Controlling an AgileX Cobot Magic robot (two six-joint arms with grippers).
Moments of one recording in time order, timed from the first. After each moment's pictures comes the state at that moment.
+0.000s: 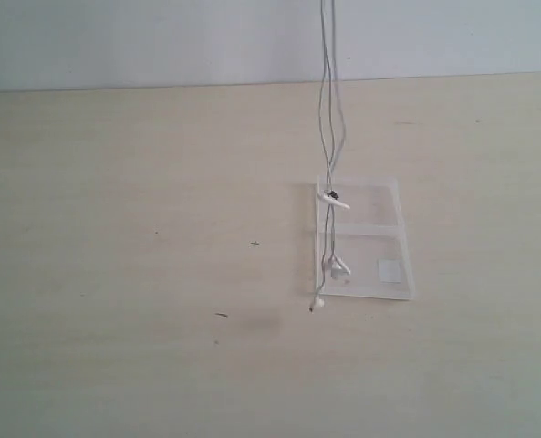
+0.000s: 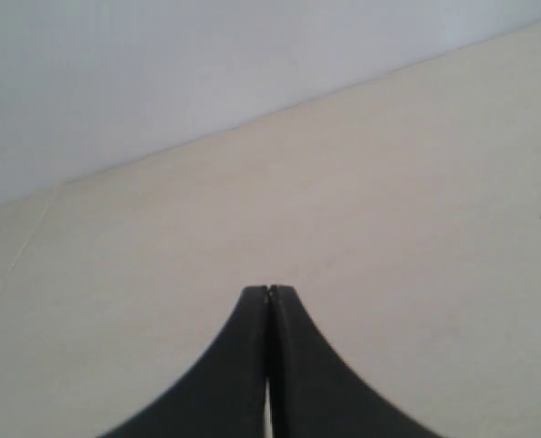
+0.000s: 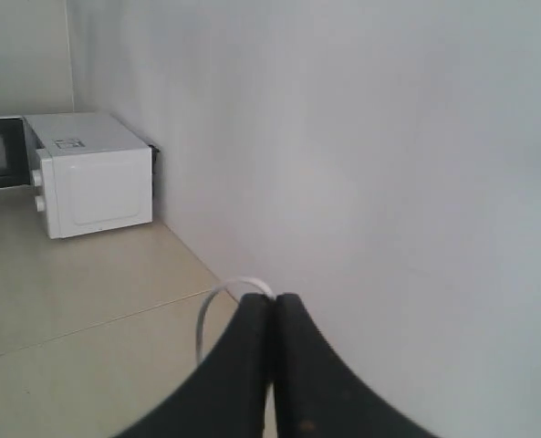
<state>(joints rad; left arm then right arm) 0.08 0.01 0.00 0.21 0.31 0.12 0.28 1.50 -2.24 0.80 1.11 -0.57</state>
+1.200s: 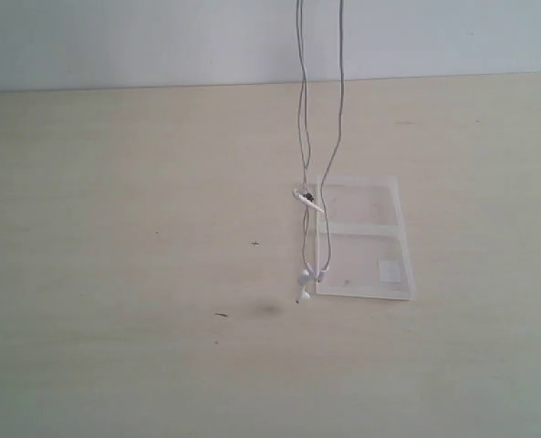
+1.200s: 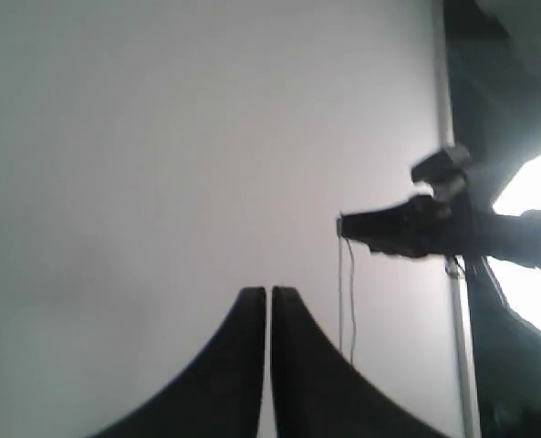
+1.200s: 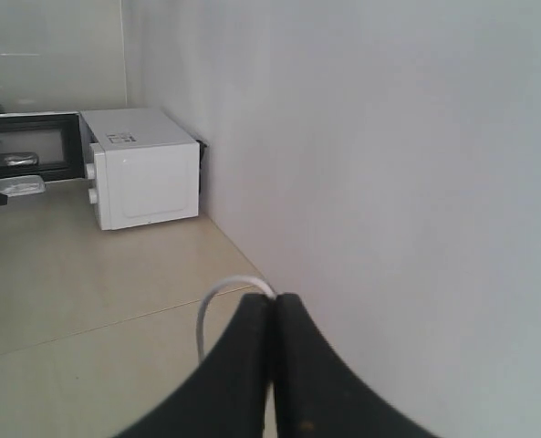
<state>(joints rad) 0.08 0.22 -0.25 0.63 -0.84 -0.98 0.28 1.54 -2.24 0.90 1.15 -0.62</state>
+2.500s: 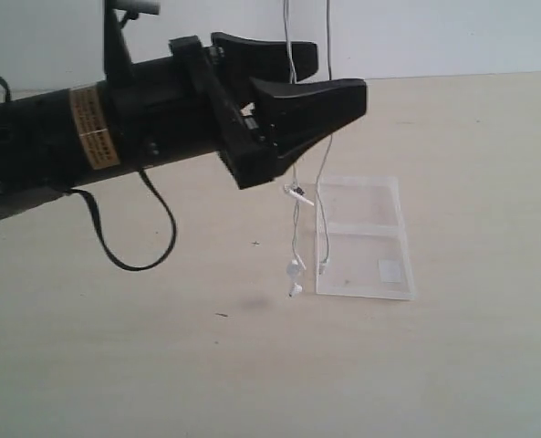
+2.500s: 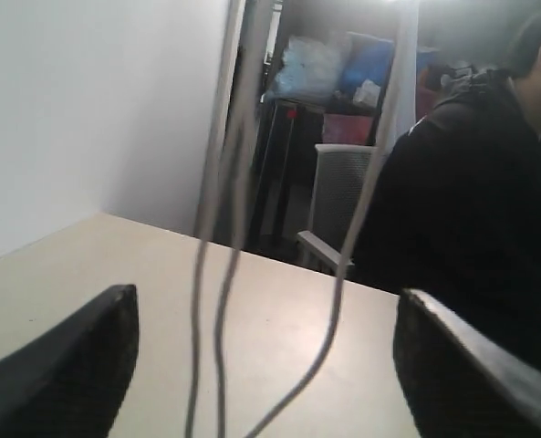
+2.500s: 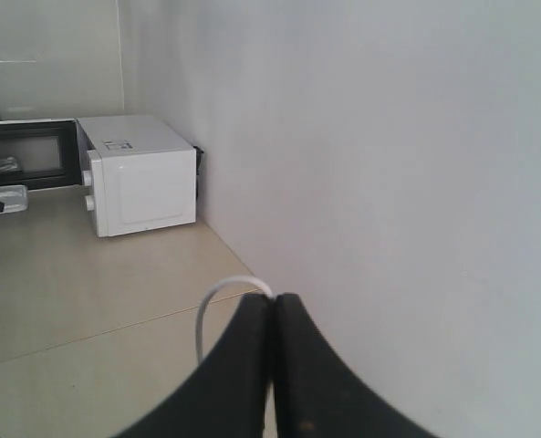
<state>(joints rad) -0.50 1.63 -0.80 0.81 -1.02 -0.74 0.28 1.54 -2.24 0.90 1.14 -0.62</state>
